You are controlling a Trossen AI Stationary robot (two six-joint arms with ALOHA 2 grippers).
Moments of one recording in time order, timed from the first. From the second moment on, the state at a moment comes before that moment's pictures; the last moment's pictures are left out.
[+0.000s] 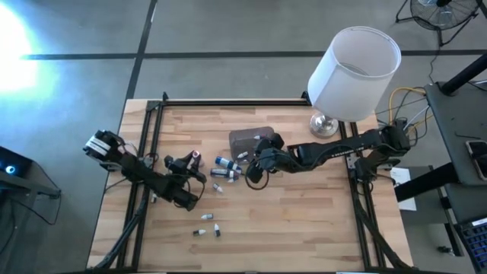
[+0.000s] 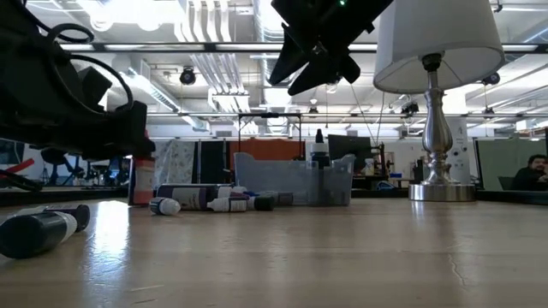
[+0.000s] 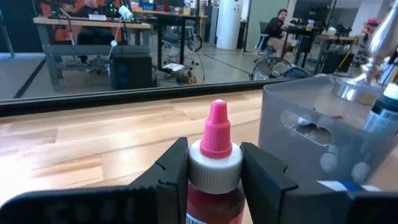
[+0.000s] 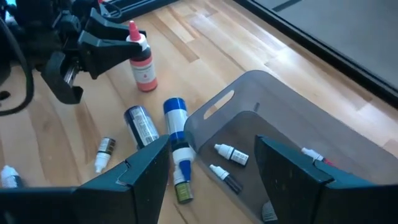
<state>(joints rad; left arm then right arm) -0.48 1.56 0.39 -0.12 -1.45 -1.47 0.11 1.65 1.22 -0.30 0.51 0.52</state>
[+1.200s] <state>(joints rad) -0.39 1.04 0.61 -0.78 -0.91 -1.17 0.08 1.65 1.28 -0.32 0.42 0.49</state>
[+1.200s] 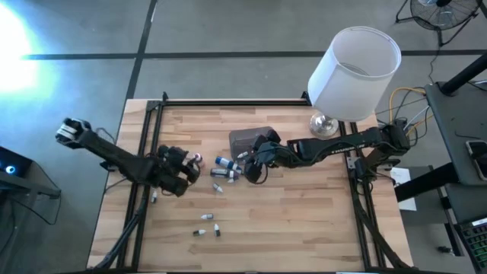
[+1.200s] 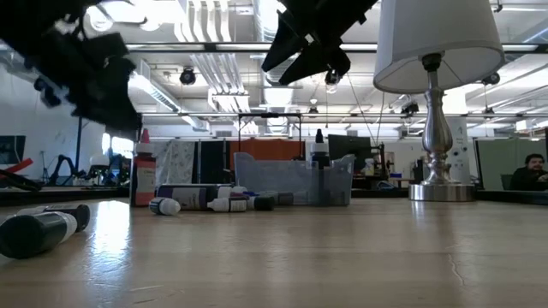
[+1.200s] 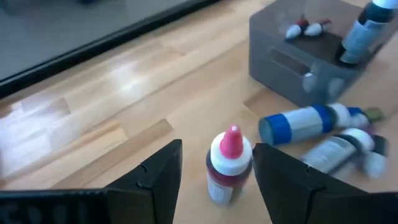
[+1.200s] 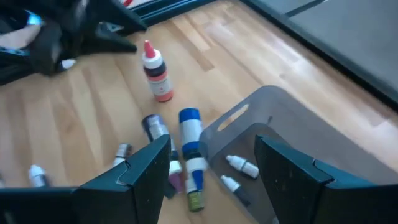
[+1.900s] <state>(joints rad) 0.17 1.21 0.96 -1.04 -0.07 -0.62 0.06 1.65 1.29 -0.50 0.31 0.62</state>
